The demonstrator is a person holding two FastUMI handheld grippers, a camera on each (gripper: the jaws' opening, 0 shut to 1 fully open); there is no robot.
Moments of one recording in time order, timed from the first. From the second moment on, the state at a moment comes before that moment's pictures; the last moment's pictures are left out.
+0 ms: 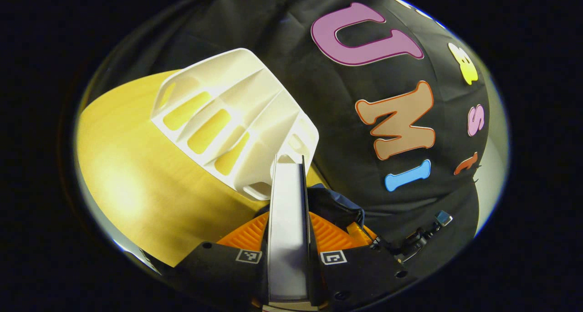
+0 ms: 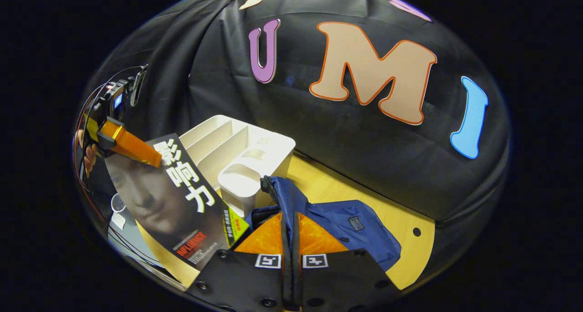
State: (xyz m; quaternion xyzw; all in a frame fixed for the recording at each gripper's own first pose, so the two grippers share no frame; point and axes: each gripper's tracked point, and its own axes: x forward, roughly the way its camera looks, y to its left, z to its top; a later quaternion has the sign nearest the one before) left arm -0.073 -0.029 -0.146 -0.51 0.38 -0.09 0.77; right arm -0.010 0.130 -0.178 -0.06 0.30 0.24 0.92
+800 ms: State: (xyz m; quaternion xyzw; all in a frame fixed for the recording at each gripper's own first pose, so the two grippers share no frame) left arm -0.054 -0.120 -0.205 -0.58 0.31 -0.03 0.76; right arm -0.010 0.125 -0.178 -0.05 0.29 0.26 0.92
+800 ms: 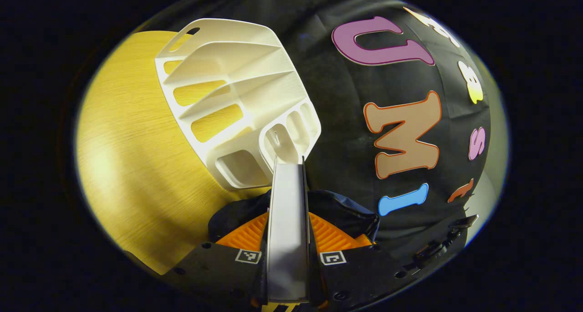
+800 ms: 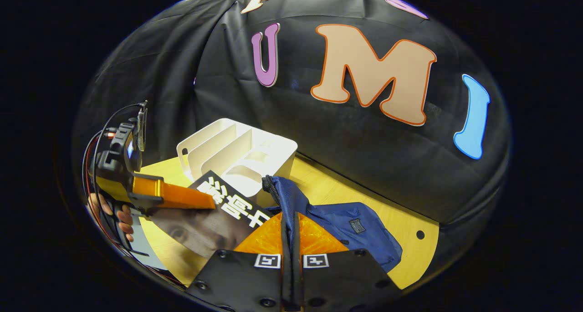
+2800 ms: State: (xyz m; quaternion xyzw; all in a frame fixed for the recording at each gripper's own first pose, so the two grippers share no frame) left arm -0.058 -0.143 -0.216 -0.37 0.33 -0.09 0.86; right arm -0.022 0.123 -0.176 -0.05 0.30 0.27 0.91
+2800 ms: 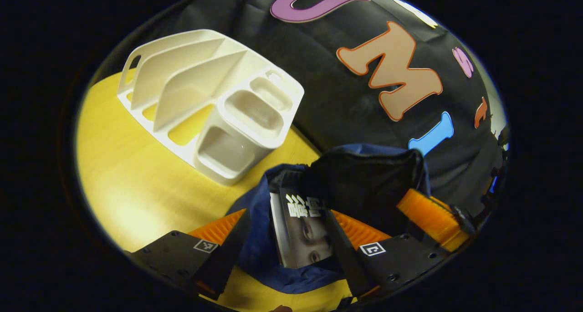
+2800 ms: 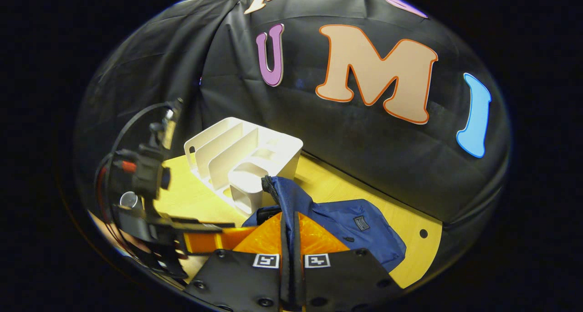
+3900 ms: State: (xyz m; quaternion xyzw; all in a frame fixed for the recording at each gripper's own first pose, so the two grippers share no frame) left arm 0.030 -0.022 0.004 -0.05 0.04 -0.10 0.99; right arm 0.009 0.062 -0.055 0.11 0.10 0.00 0.99
